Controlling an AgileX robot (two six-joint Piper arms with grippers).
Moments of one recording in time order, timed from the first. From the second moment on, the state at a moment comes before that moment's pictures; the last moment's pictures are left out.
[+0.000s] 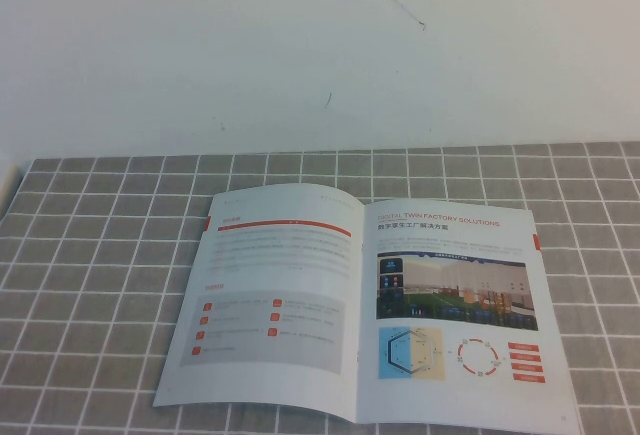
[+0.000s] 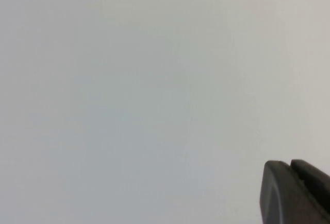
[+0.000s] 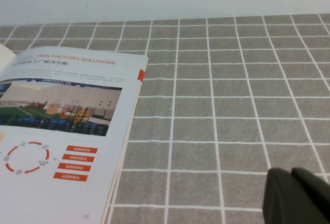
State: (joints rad) right arm -0.03 -0.01 0.02 0.15 0.41 -0.12; left arm -0.02 -0.01 0.02 0.16 -0.24 -0.17
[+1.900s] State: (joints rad) right arm -0.03 -0.01 0.02 0.14 0.41 -0.12; left arm -0.02 0.46 -0.62 -0.39 0.84 0.26
